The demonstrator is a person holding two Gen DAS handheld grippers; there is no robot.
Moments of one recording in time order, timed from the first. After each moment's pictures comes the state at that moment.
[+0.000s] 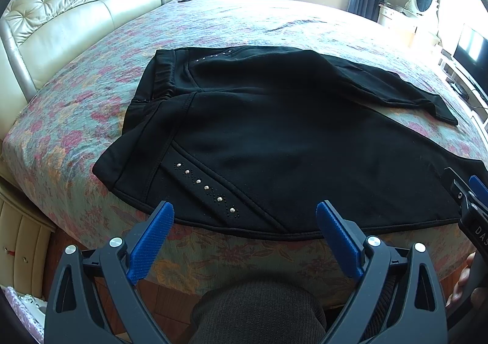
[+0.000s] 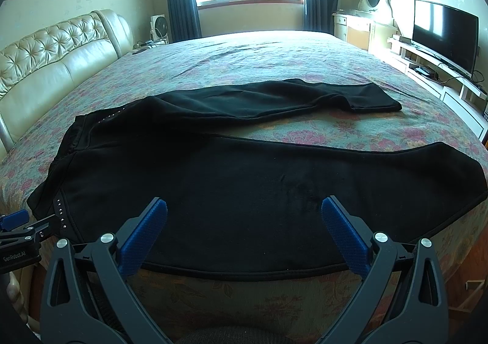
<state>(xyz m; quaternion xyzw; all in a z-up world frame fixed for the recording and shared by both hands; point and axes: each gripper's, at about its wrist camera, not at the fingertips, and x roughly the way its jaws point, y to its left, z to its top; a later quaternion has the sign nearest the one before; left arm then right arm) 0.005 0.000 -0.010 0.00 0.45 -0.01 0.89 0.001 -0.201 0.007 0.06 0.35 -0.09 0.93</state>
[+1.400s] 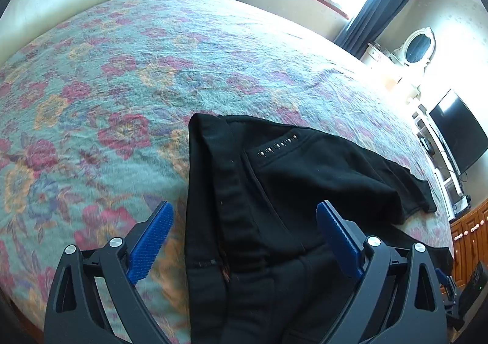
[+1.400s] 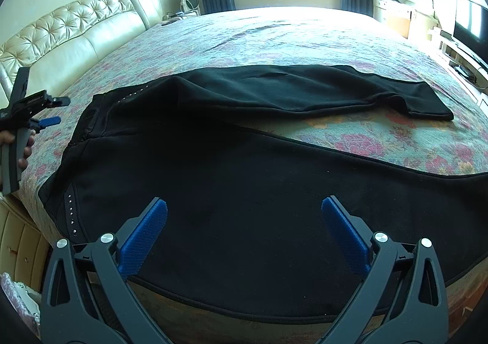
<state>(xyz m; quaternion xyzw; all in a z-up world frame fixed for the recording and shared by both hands) 0.229 0.198 -0.001 -0.14 0.45 -0.12 0.87 0.070 -0.182 -0.005 0.05 0.42 0.00 0.90</state>
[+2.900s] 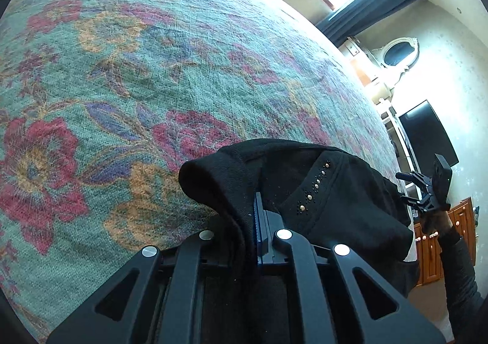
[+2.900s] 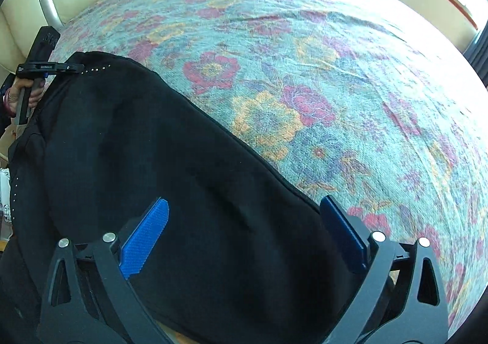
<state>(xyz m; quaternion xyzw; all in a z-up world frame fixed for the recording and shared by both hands) 0.339 0.226 -0.080 -0.22 0.49 -0.21 0.82 0.400 -0.252 -0.023 -0.15 0.55 0.25 0.79</state>
